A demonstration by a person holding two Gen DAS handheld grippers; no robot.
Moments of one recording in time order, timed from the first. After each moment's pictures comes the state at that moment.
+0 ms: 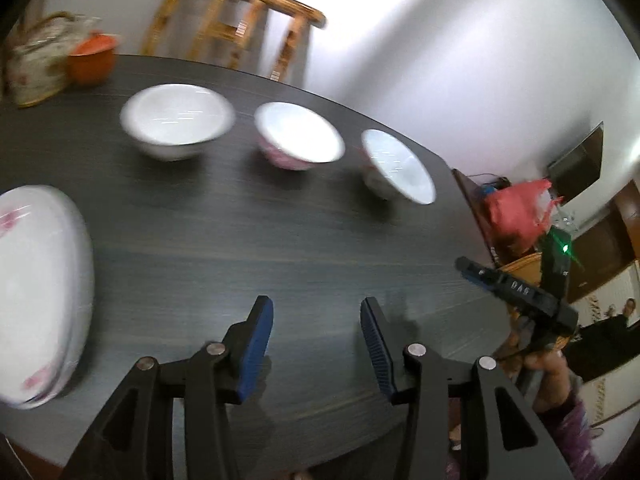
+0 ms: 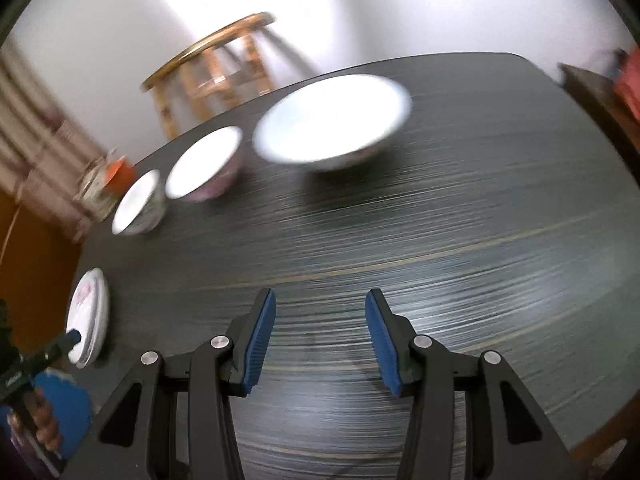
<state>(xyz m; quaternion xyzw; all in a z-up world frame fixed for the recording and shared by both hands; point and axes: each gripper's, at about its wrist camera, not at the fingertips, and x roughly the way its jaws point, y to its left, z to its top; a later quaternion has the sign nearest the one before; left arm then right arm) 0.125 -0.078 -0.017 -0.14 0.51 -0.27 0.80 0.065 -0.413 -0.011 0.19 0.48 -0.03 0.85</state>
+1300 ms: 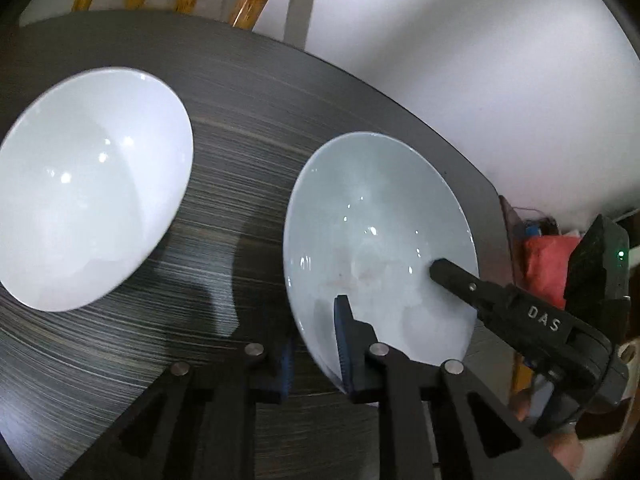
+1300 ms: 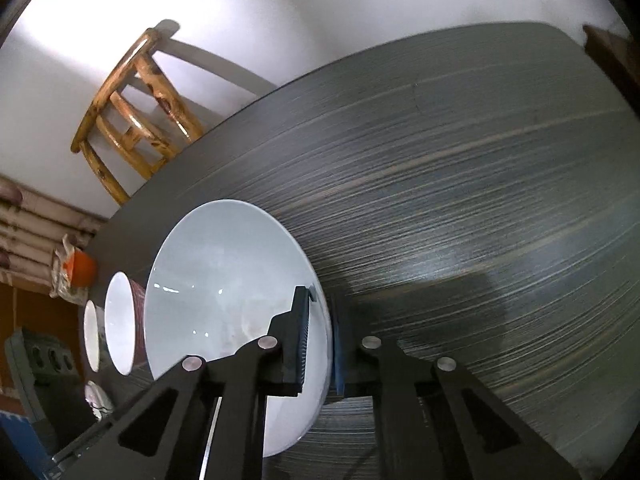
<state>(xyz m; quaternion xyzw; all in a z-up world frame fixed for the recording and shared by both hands) 0.294 -0.283 -0.097 -0.17 0.58 -0.19 0.77 0.261 -0.506 -0.054 0.26 0.54 -0.01 0.80</state>
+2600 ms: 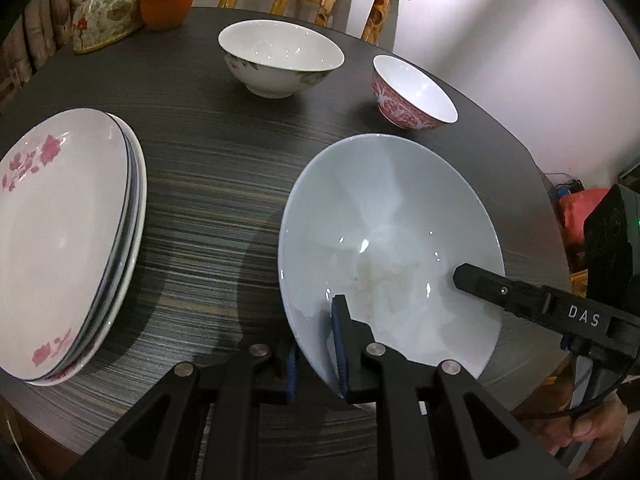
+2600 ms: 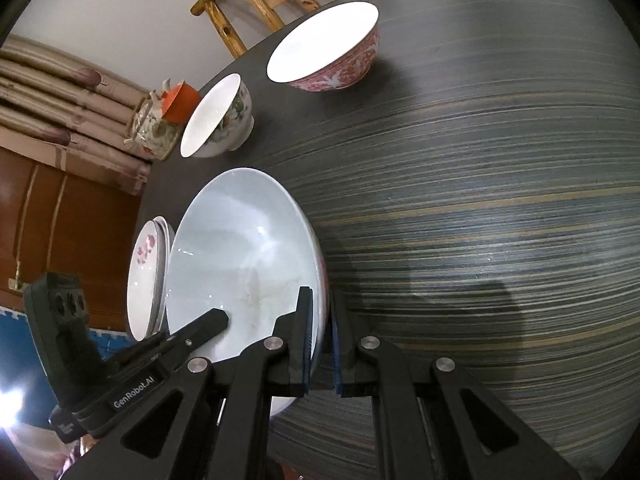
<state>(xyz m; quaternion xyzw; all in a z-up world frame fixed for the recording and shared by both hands) 0.131 -0.041 -0.094 -0.10 0.56 -0.15 0.81 0.109 -0.270 -0.064 0.25 0.57 0.12 0.78</state>
